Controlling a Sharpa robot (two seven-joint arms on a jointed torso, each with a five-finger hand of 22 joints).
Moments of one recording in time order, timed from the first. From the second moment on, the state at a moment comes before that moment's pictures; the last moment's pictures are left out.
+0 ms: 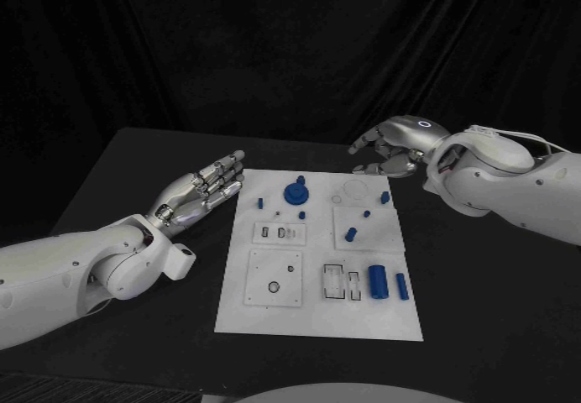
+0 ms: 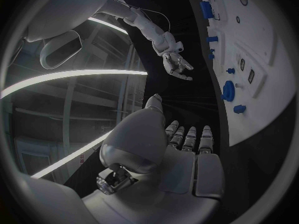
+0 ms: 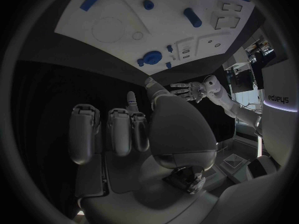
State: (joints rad) left arm 1.23 -1.00 -0.21 1.57 -0.35 -0.08 0.68; left_hand 1.41 0.25 -0.25 0.27 0.43 0.14 0.02 0.02 0.02 0.00 0.00 0.00 0.00 0.00 0.06 0.00 0.00 0.12 0.00 0.12 0.01 0.00; right arm 1.46 -0.88 -0.21 1.49 -1.51 -0.37 -0.03; right_hand 1.21 -0.09 0.15 0.15 0.13 0.82 0.01 0.11 0.15 1.47 -0.07 1.57 1.31 1.47 -0.13 1.47 1.31 0.05 1.47 -0.01 1.44 1.31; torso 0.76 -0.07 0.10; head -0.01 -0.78
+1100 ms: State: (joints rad) left arm 1.22 -0.98 -0.21 1.56 -0.35 -0.07 0.68; left_hand 1.42 0.25 -0.24 0.27 0.43 0.14 0.02 0.02 0.02 0.00 0.00 0.00 0.00 0.00 0.06 0.00 0.00 0.12 0.00 0.12 0.01 0.00; right arm 1.35 -0.97 -0.21 1.43 -1.52 -0.37 -0.09; right_hand 1.31 -0.16 0.13 0.26 0.16 0.85 0.04 0.10 0.15 1.47 -0.05 1.57 1.31 1.47 -0.11 1.47 1.31 0.05 1.47 0.00 1.44 1.31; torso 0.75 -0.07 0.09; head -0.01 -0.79
